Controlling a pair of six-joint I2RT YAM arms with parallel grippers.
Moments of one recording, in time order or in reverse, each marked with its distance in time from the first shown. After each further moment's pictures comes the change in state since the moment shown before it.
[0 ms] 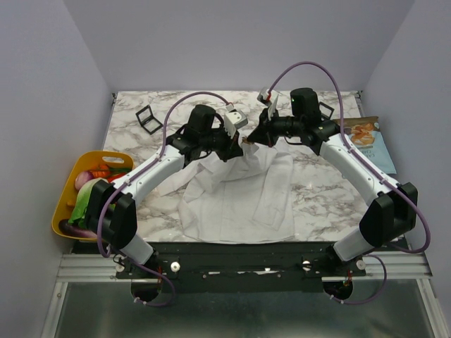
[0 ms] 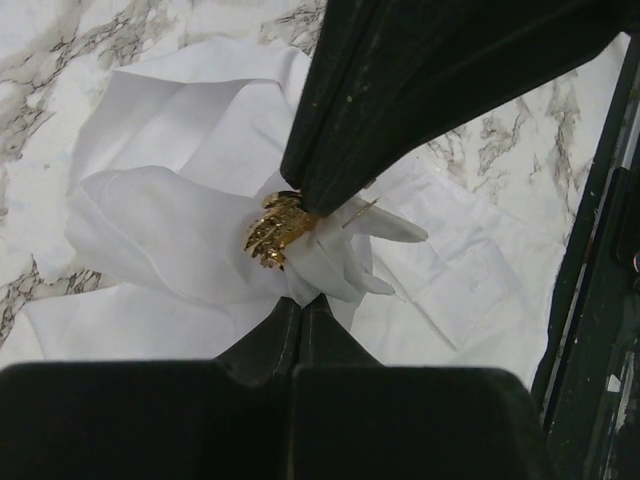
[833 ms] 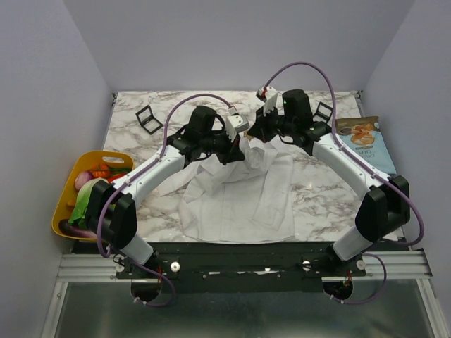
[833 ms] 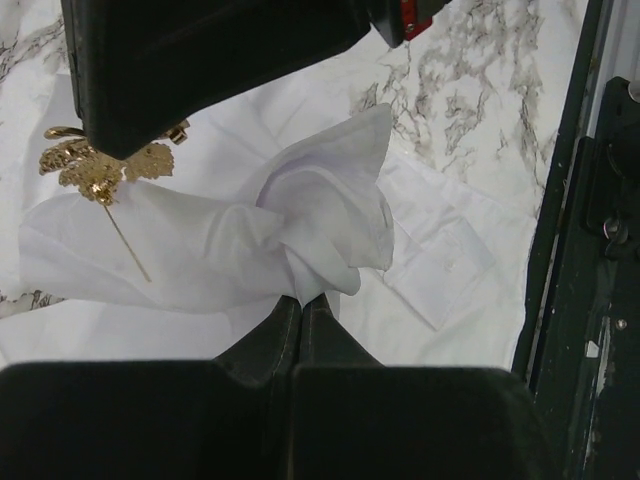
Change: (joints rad) left arm -0.005 -0.001 0.002 -0.039 0.083 0.046; right arm 0.032 0.051 -0.011 0.091 0.278 0.121
